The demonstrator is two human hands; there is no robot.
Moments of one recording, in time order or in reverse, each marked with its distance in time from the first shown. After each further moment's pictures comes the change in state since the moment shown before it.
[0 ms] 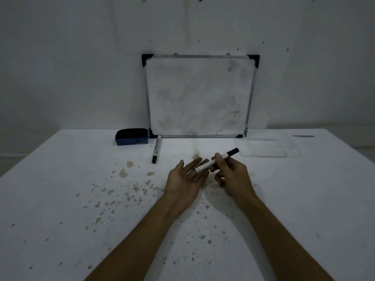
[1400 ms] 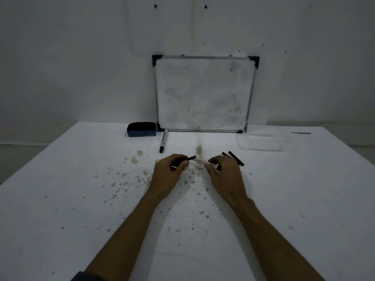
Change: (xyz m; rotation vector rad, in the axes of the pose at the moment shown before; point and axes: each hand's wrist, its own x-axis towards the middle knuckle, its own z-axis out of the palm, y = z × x) left_hand -0.023 0.023 -0.058 1.381 0.131 0.872; right_hand -0.027 0.020 0.003 -0.904 0.063 -0.426
